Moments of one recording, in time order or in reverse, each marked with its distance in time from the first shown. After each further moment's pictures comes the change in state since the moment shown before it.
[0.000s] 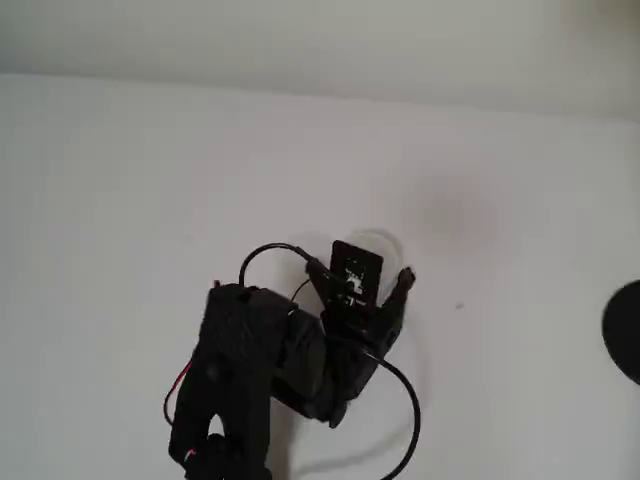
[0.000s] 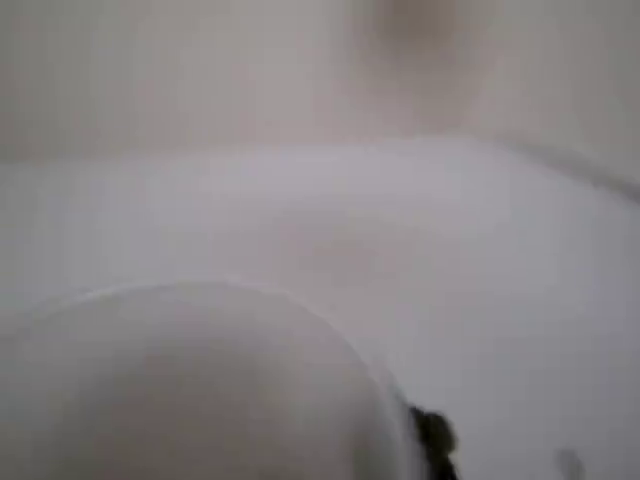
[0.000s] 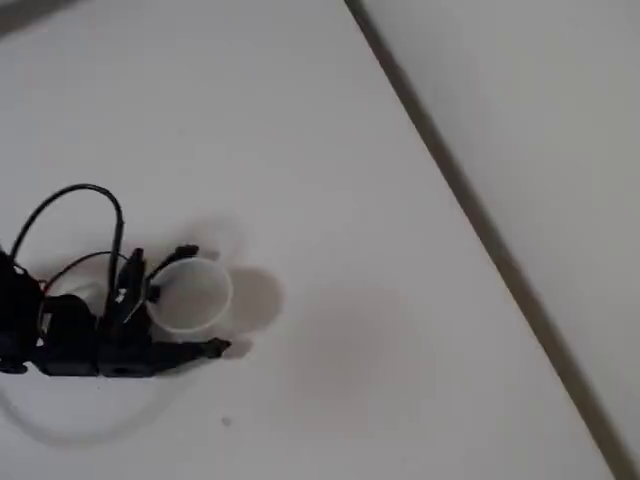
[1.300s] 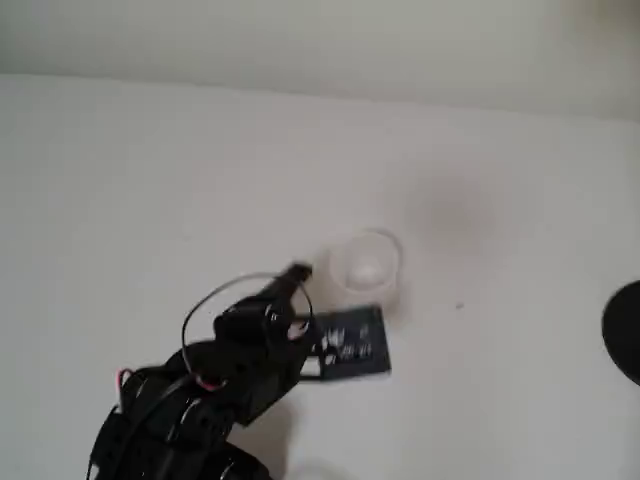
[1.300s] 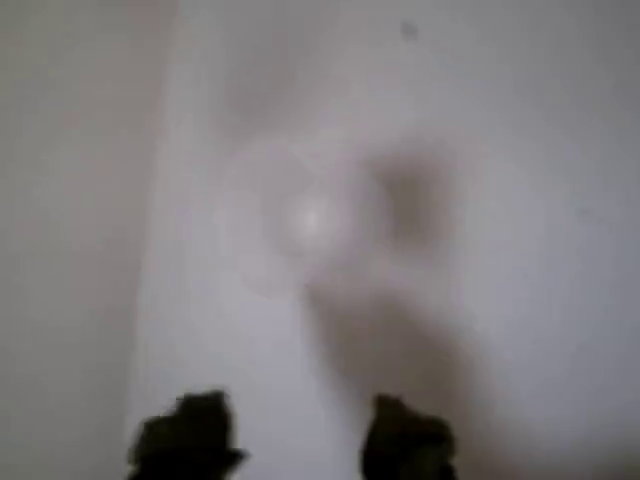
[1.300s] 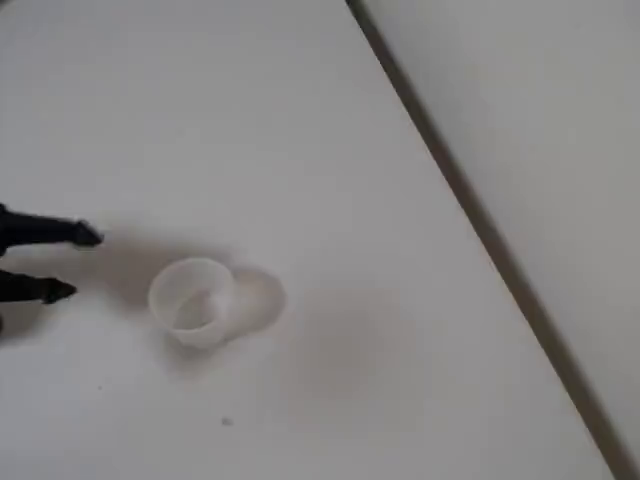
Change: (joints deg) arm -6.2 125.9 11.1 150.9 69.5
